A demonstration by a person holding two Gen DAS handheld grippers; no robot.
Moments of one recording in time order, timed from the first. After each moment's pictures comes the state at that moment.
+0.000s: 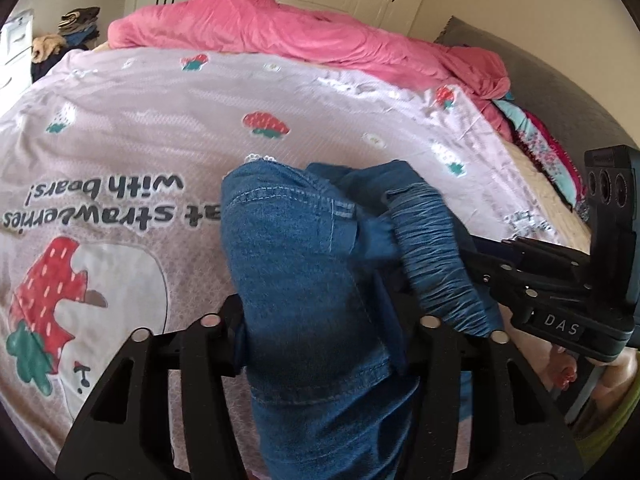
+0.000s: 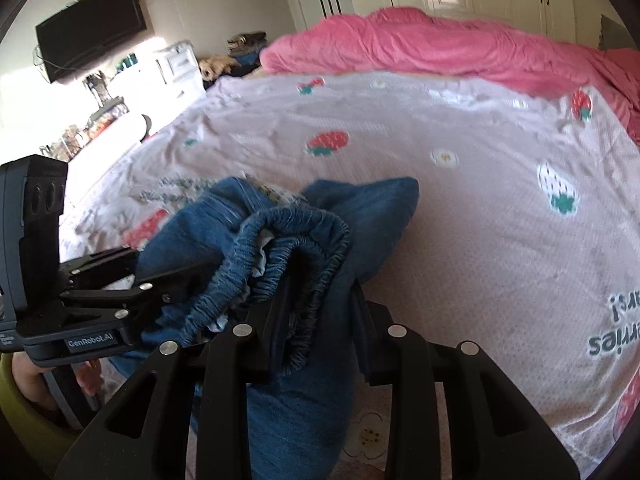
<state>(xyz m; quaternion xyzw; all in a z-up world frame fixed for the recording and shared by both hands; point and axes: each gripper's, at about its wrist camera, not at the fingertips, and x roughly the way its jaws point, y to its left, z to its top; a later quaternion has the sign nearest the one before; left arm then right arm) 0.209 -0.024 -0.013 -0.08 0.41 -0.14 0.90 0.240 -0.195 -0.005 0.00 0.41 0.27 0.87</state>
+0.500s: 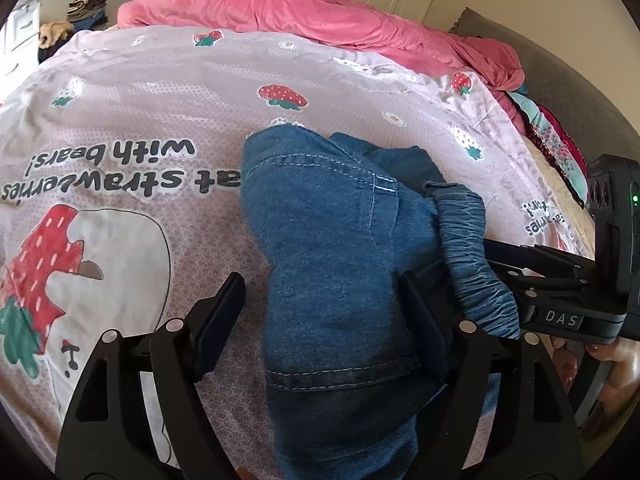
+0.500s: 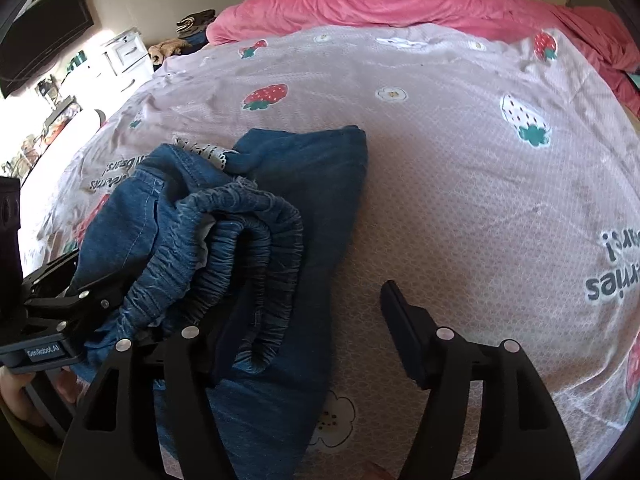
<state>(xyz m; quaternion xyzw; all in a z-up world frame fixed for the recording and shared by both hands) 0.209 -0.020 -0.032 -0.08 0.43 -0.13 0.89 0.249 -0.212 -0.037 0.02 0.47 0.20 0.86</state>
